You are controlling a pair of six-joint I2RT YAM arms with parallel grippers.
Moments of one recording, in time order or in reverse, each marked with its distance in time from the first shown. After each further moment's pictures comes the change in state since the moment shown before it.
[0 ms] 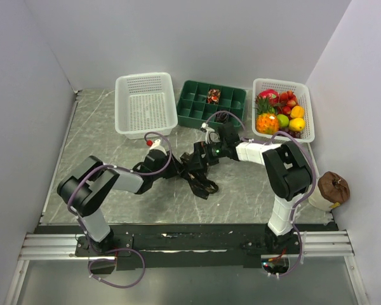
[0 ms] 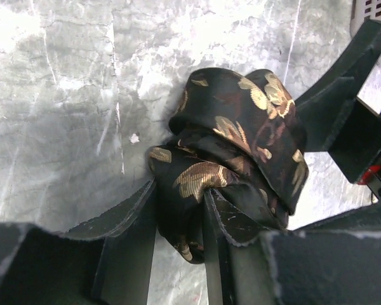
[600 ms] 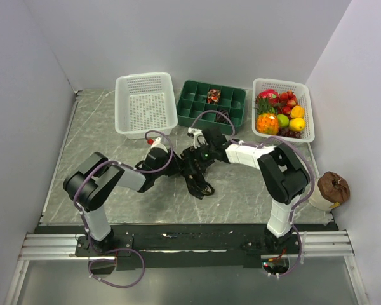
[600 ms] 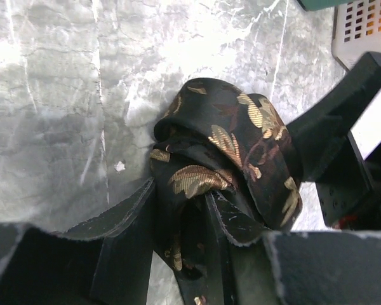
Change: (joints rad) left arm 0.005 0.069 0.034 0.079 0.012 -0.045; right arm 0.139 -0.006 0.063 -0.118 0.270 -0.109
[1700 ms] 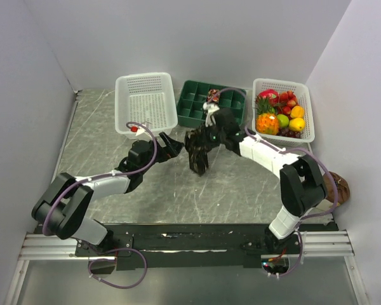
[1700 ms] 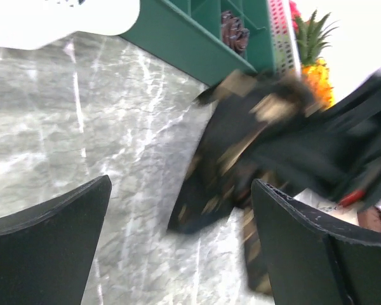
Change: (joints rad) left arm 0.075 -0.317 -0.041 -0.021 -0.056 0.093; right arm -0.055 -0.184 0.064 -0.034 0.274 0.083
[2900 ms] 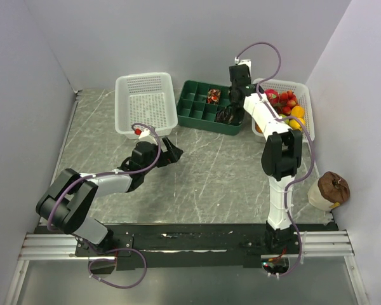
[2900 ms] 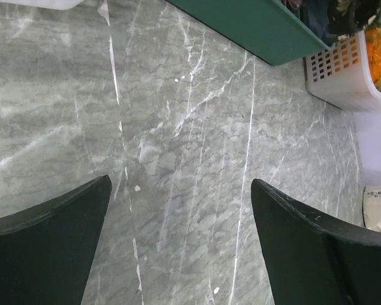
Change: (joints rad) left arm 0.000 0.042 0.005 -0.100 -0.003 0.085; right arm -0.253 0.489 0.886 -0.367 0.674 -0.105
